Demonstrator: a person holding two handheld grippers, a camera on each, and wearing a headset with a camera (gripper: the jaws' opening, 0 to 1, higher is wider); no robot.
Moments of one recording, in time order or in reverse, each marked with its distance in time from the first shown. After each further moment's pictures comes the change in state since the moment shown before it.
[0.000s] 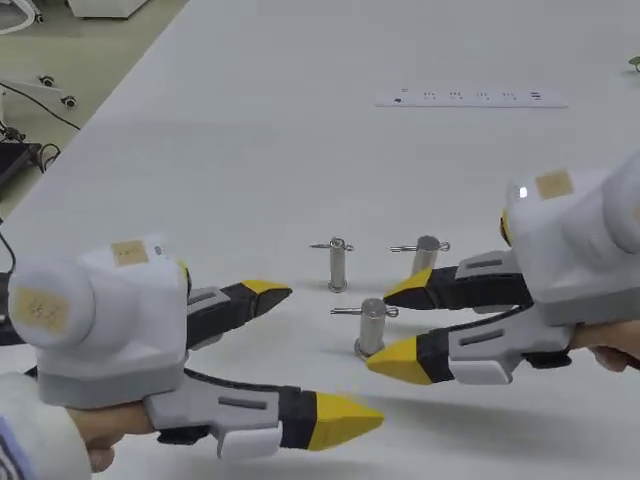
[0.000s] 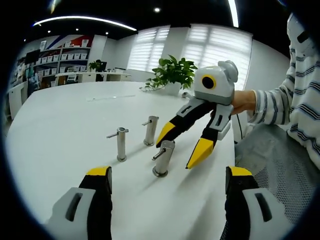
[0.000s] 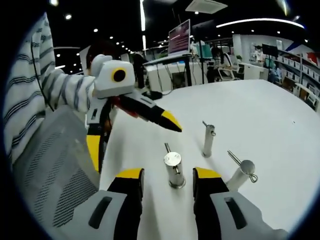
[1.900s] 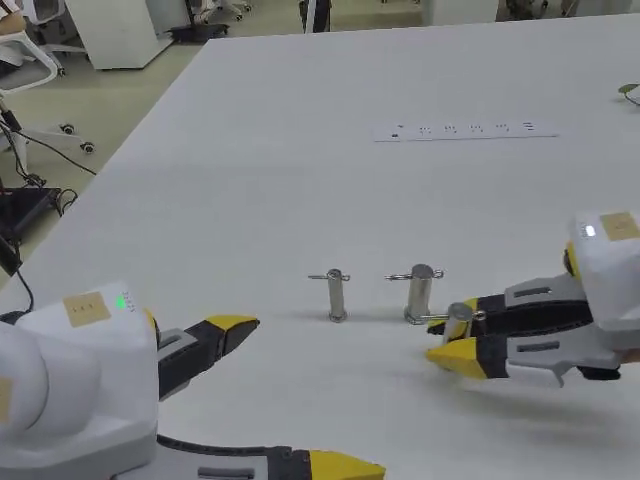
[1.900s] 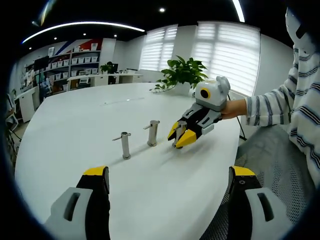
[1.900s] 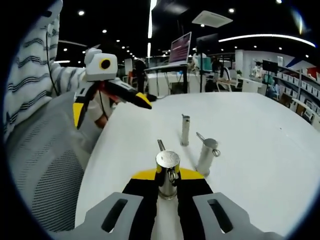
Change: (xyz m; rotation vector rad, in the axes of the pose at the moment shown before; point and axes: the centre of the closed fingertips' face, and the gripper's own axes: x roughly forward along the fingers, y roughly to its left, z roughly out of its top) left arm -0.024 -0.015 0.009 0.014 0.016 0.139; right arm -0.051 -0.040 -0.029 -0.102 -0.075 -0.066
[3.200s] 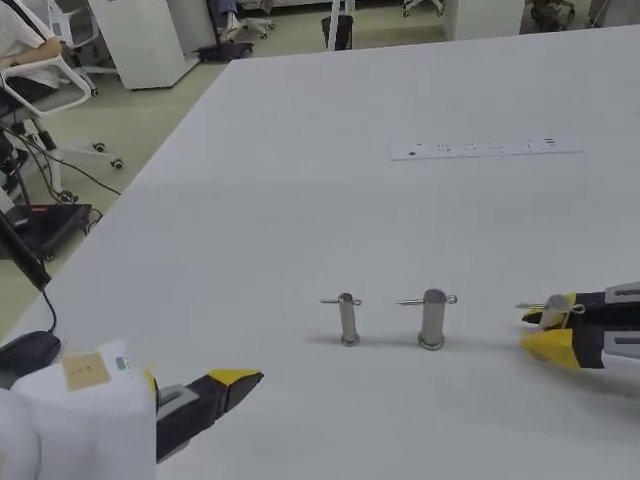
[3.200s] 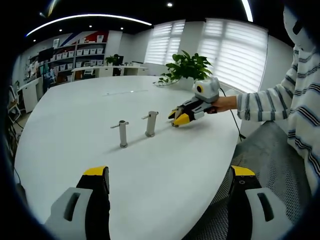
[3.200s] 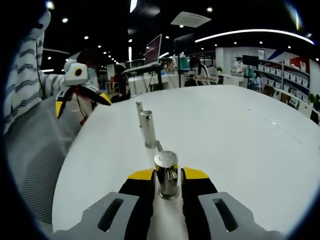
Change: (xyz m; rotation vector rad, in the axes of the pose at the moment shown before) left arm -0.008 -0.012 -0.014 -0.054 0.051 0.028; right arm -0.036 -0.068 -0.037 0.090 -0.024 -0.121
